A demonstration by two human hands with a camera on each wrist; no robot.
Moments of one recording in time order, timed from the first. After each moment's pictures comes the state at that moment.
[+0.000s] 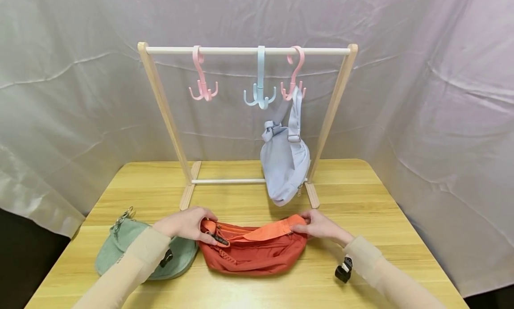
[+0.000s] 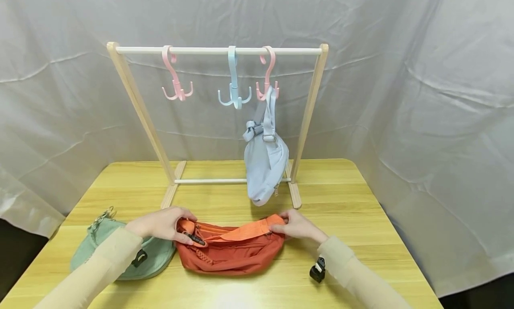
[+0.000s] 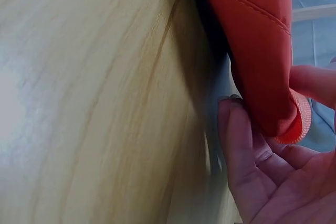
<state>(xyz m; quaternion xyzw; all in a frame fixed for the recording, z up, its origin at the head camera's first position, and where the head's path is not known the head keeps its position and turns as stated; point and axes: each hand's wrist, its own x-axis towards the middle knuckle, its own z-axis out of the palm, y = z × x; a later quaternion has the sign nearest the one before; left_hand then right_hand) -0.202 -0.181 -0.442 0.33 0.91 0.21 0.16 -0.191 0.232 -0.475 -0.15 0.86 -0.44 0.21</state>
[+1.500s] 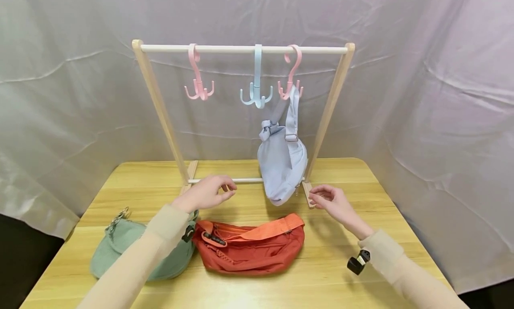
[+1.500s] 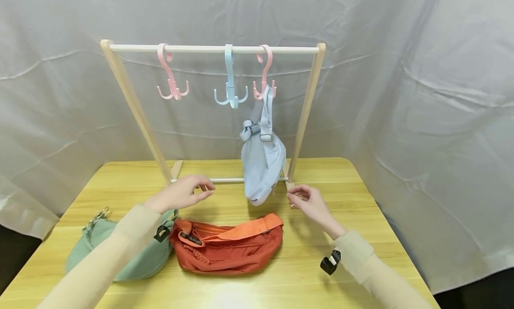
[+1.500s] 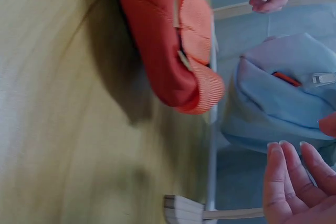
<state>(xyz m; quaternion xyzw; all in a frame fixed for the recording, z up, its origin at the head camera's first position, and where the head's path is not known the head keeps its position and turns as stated) -0.243 -0.125 -0.395 0.37 0.90 0.24 0.00 -0.192 0.259 -0.421 -0.08 0.83 -0.55 0.01</state>
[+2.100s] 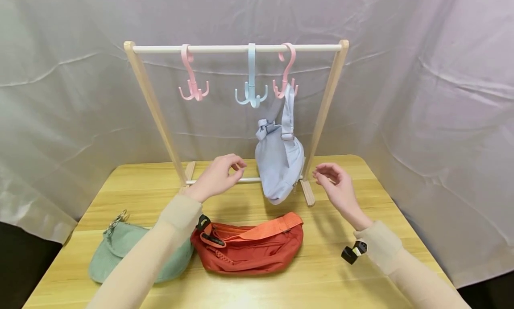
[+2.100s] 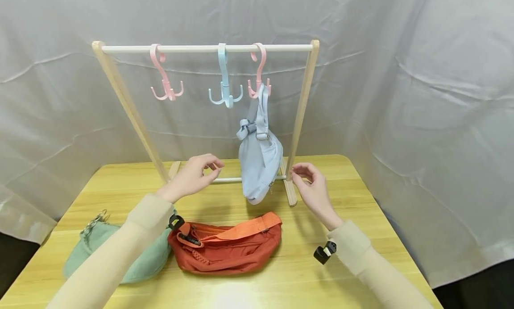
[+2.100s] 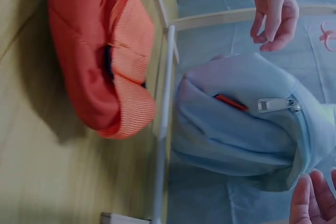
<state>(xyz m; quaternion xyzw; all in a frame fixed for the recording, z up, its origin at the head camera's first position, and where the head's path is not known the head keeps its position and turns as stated) -0.255 -0.084 -0.360 0.32 0.89 0.30 -0.09 -0.194 0.246 -0.386 -0.09 0.77 -0.61 -0.17</state>
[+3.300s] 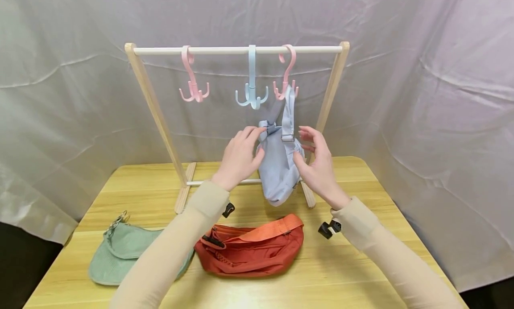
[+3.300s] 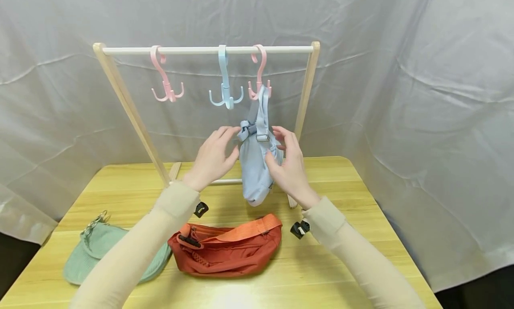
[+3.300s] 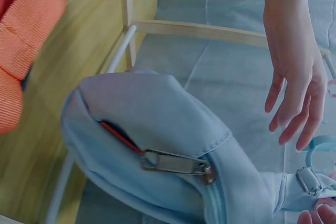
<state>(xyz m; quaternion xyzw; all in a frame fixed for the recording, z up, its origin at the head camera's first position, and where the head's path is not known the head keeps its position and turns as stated) -0.262 -0.024 -0.320 0.28 0.88 0.24 -0.29 -0.219 0.184 -0.325 -0.20 0.78 -0.51 -0.30</state>
